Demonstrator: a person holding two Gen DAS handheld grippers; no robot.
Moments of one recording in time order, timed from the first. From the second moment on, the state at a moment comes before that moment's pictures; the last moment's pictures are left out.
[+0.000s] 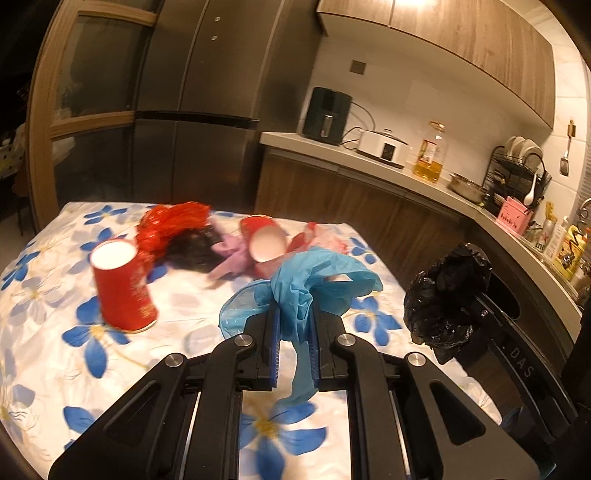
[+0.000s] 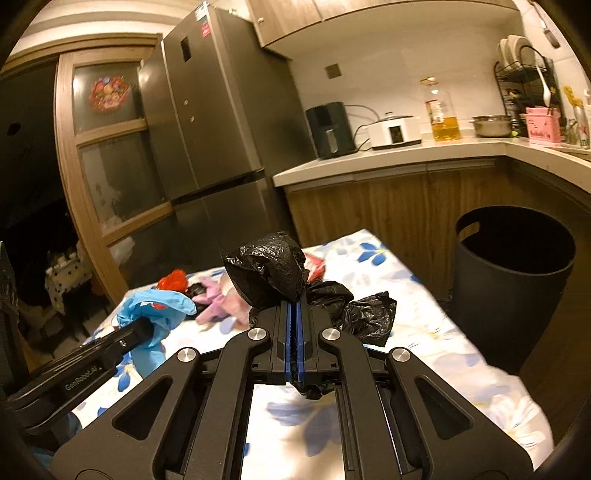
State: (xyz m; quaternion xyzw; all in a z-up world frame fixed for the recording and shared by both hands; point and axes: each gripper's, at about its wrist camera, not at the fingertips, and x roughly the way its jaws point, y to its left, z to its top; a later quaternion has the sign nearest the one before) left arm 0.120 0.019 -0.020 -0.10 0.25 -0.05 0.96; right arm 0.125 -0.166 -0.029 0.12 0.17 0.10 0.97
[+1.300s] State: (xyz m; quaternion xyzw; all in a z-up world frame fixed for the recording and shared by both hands) left arm 0.199 -0.214 0.033 -0.01 0.20 -0.20 0.96; right arm 0.119 -0.371 0.019 0.16 0.07 -0.05 0.98
